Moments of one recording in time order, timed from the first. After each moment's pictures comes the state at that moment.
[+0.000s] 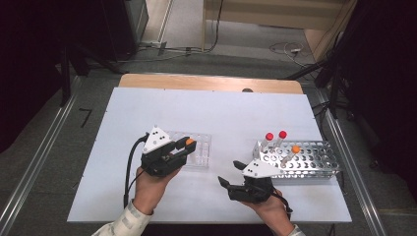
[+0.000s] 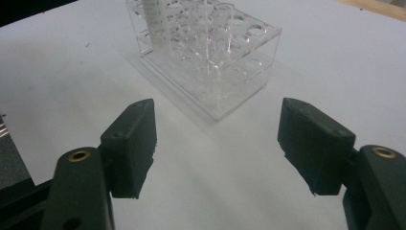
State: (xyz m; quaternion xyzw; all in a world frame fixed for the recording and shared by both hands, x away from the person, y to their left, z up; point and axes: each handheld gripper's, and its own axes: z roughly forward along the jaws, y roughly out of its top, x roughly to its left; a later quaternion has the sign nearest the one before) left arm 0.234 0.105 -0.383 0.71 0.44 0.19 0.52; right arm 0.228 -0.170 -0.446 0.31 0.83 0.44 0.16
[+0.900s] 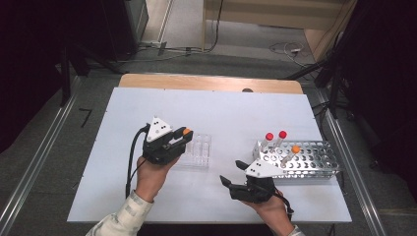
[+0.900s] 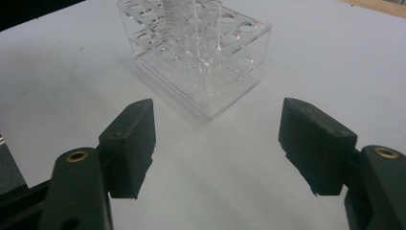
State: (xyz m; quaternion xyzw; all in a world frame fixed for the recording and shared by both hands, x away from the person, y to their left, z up) left arm 0.260 0.105 -0.394 0.71 0.45 0.22 0.49; right arm 0.229 -0.174 -0.449 0.33 0.82 0.45 0.16
